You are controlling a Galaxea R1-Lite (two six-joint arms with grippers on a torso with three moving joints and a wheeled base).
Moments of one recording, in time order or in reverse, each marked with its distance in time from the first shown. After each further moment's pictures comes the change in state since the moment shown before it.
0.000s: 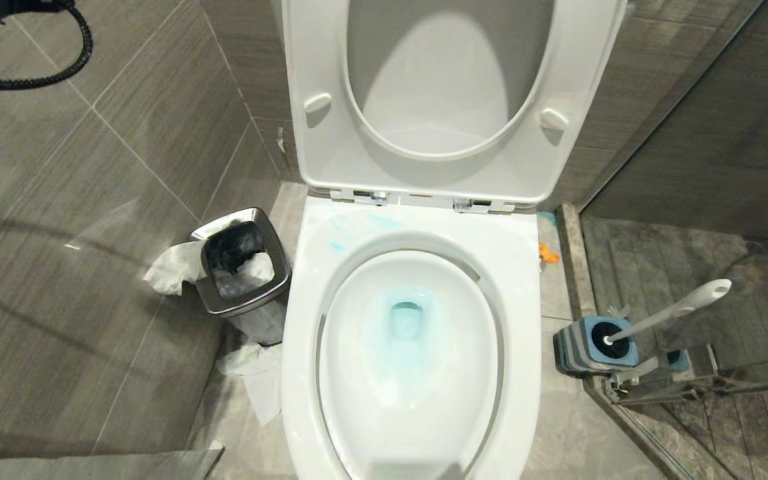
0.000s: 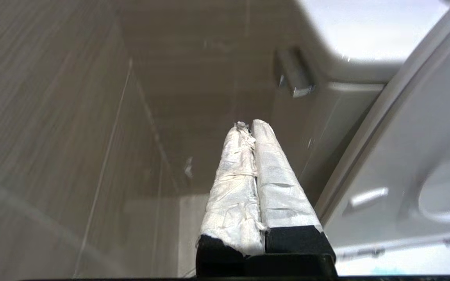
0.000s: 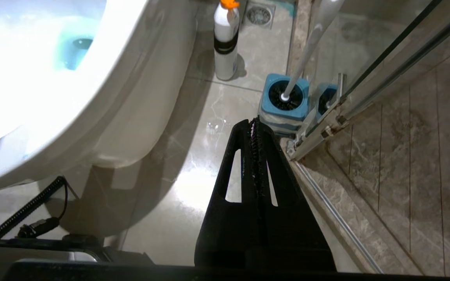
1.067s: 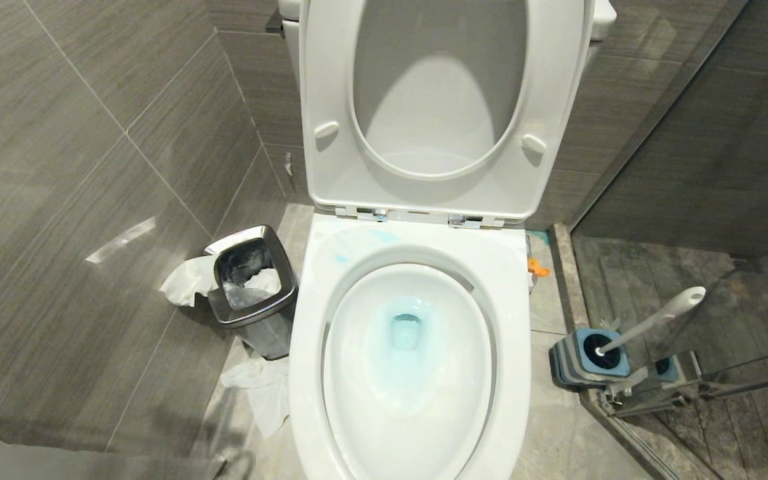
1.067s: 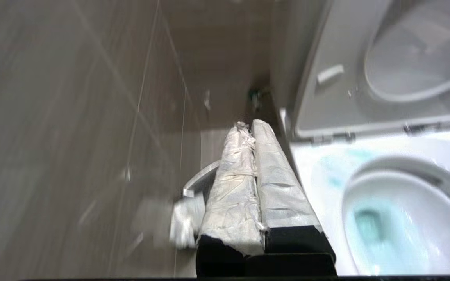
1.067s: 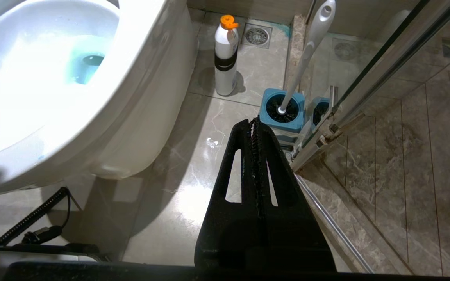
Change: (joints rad) left arm 0.061 -0.503 0.549 0.159 0.026 0.059; right arm 0.000 -0.001 0.000 0.000 0.000 0.000
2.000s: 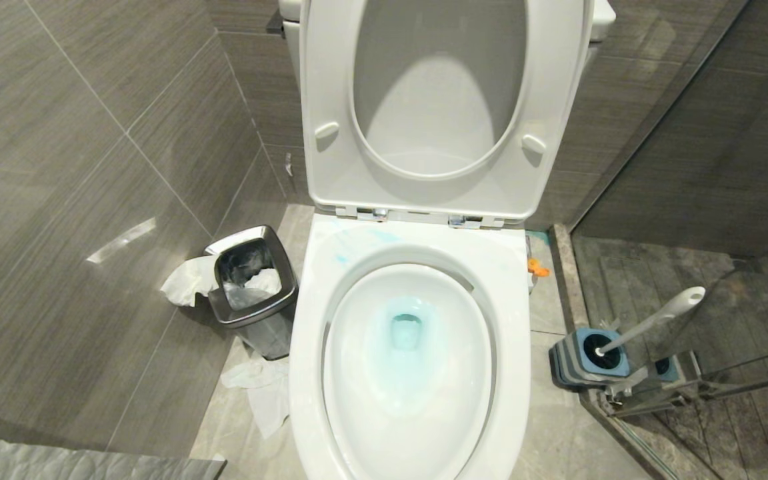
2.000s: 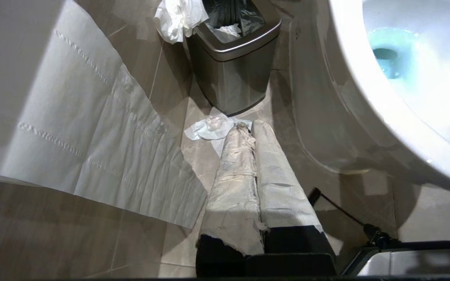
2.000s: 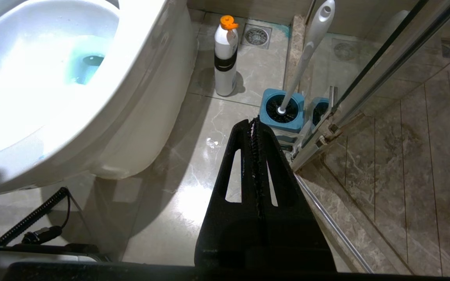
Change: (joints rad) left arm 0.034 -0.994 1.012 0.205 0.124 -0.114; right arm 0.000 -0.001 0.000 0.000 0.000 0.000
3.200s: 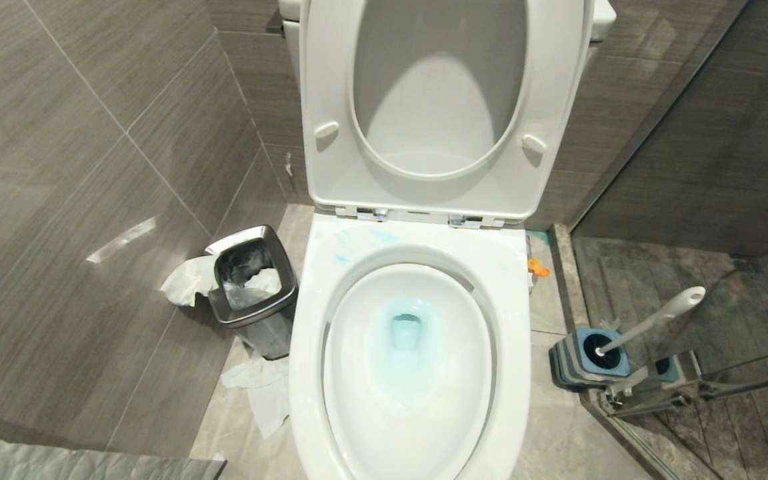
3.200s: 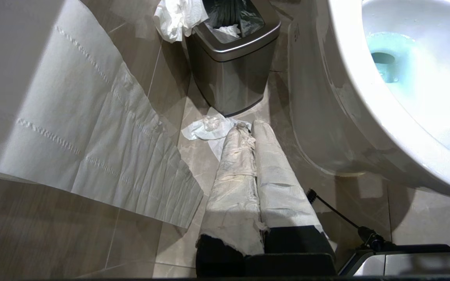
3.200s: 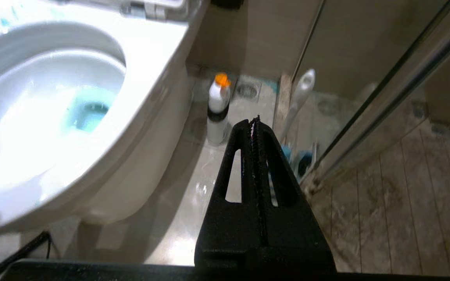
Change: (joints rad) left arm 0.000 0.000 0.003 -0.003 -0.002 -0.029; right arm 0.000 0.005 -0.001 -0.156 0.004 -0.052
